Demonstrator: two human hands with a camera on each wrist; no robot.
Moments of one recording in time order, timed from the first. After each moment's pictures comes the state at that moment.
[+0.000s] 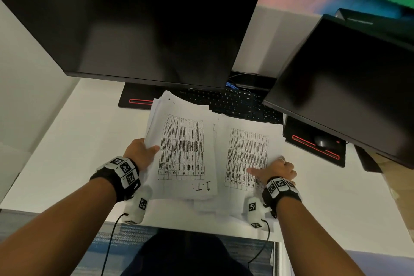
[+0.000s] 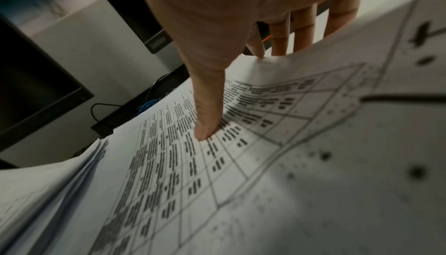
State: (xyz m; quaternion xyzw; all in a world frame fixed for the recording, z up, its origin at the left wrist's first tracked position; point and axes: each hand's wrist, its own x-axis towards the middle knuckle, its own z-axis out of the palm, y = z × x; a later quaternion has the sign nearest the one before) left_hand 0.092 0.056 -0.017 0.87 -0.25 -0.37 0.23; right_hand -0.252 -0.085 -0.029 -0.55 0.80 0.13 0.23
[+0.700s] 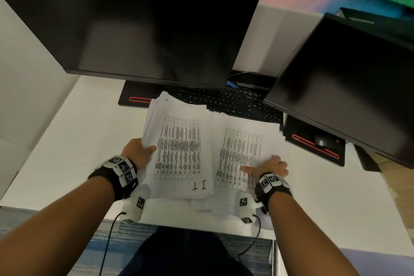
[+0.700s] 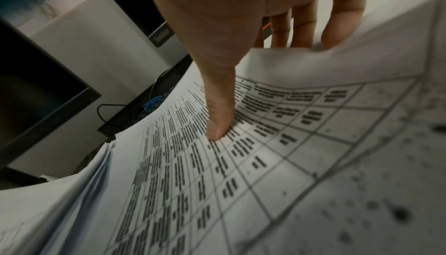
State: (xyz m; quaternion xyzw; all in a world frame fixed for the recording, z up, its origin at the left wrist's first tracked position) left_hand 0.099 0.061 -0.024 0.87 -0.27 -0.36 0.21; right_hand -0.231 -0.079 -0.032 -0.55 0.80 0.14 0.22
